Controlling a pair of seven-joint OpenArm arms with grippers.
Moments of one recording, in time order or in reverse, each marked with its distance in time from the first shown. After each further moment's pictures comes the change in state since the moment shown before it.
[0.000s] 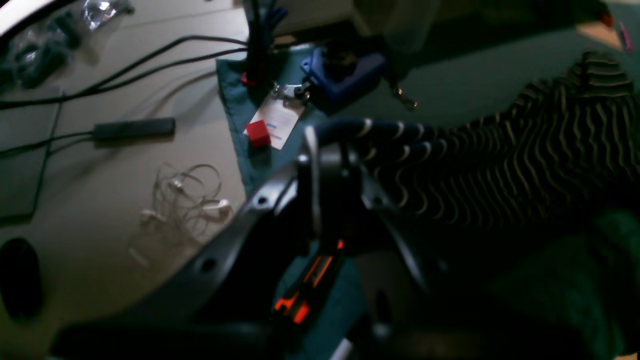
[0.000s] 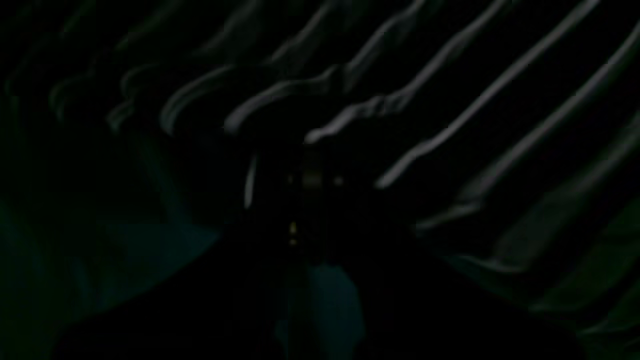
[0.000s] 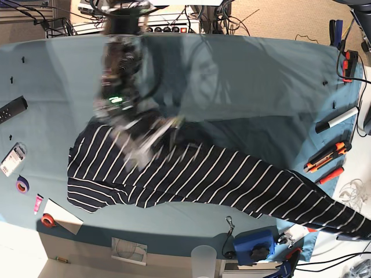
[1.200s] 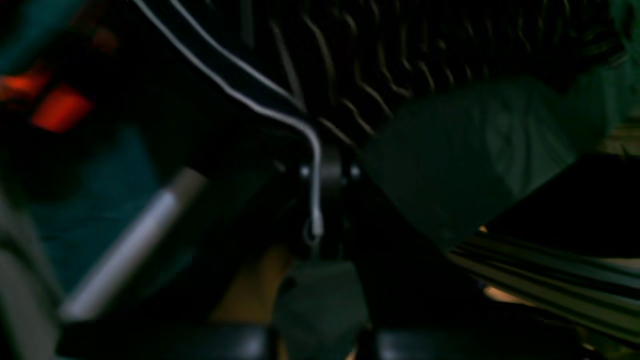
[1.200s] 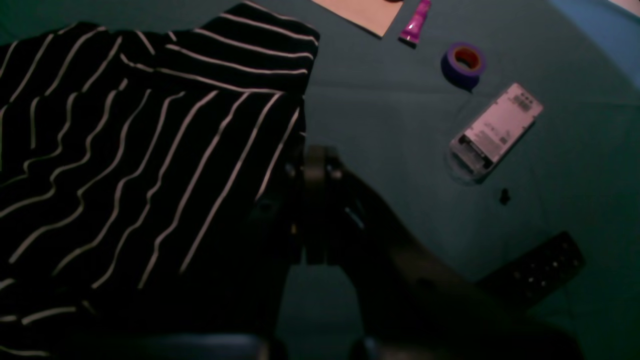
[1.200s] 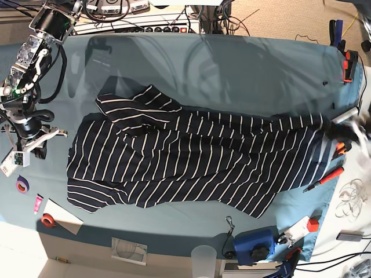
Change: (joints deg) left arm 33.1 3.7 0.0 0.3 -15.9 -0.7 7.4; right arm -1.3 24.0 26.3 3.1 9.8 3.7 -0.8
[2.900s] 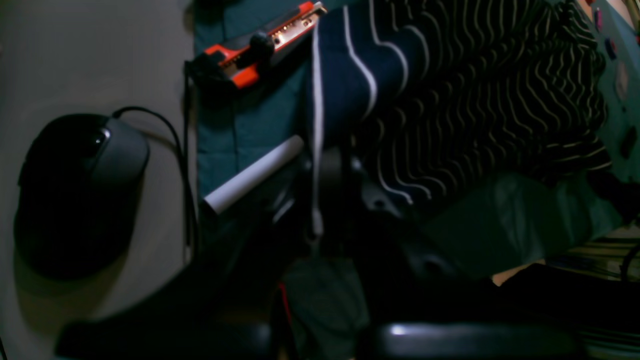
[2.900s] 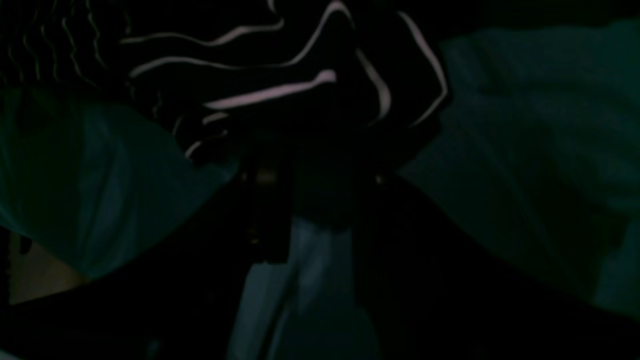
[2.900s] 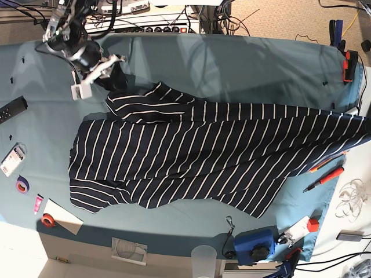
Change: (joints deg) left arm 10.1 -0.5 -29.3 0.9 -0.6 -1.6 0.3; right arm -22.4 -17.2 -0.1 0.0 21.4 16.8 -0.8
